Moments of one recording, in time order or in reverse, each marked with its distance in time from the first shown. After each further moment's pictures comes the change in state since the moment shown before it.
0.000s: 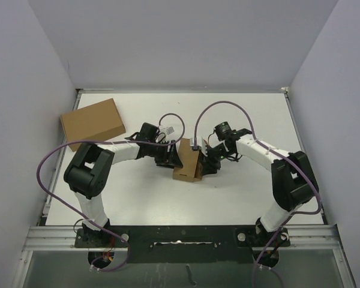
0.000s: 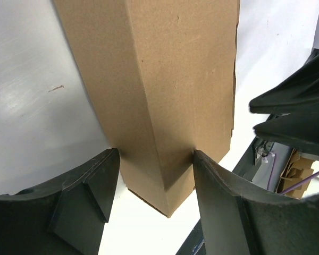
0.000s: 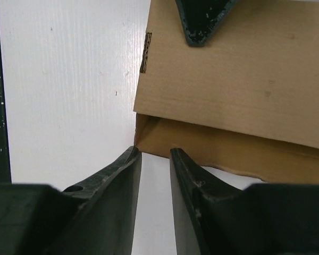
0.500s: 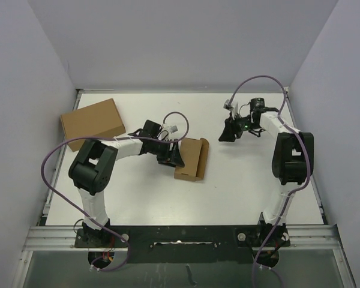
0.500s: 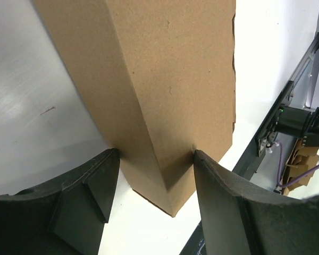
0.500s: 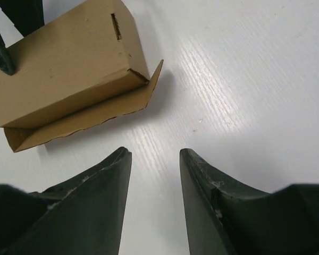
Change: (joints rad) left arm -0.003 0.059 0.088 -0.073 0.040 0.077; right arm -0.433 0.246 0.328 0.037 -0.158 0.172
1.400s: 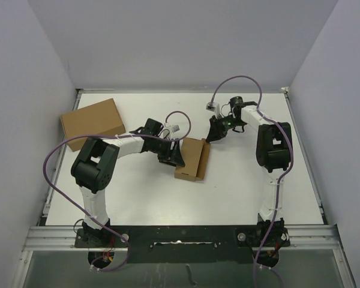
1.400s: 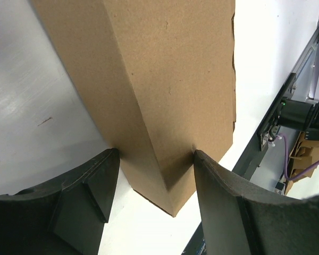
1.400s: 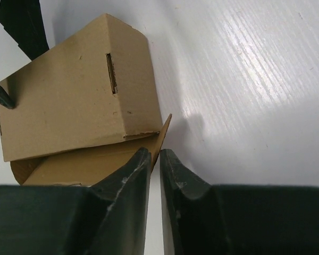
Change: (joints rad) left arm 0.000 0.037 0.060 -0.060 0.026 0.060; right arm 0.132 0.322 0.317 -0.168 0.000 0.072
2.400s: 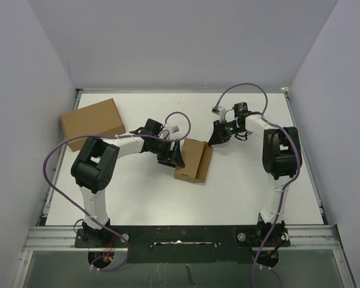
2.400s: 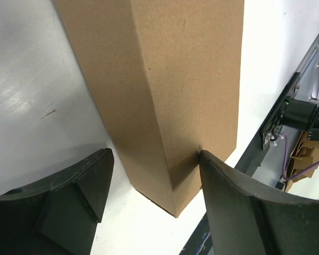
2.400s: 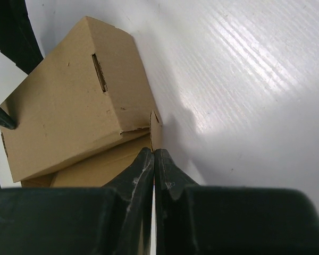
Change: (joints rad) left arm 0.000 0.000 0.000 -0.016 -0.009 0.000; right arm -0.011 -0.149 -0.276 0.280 0.062 0.282
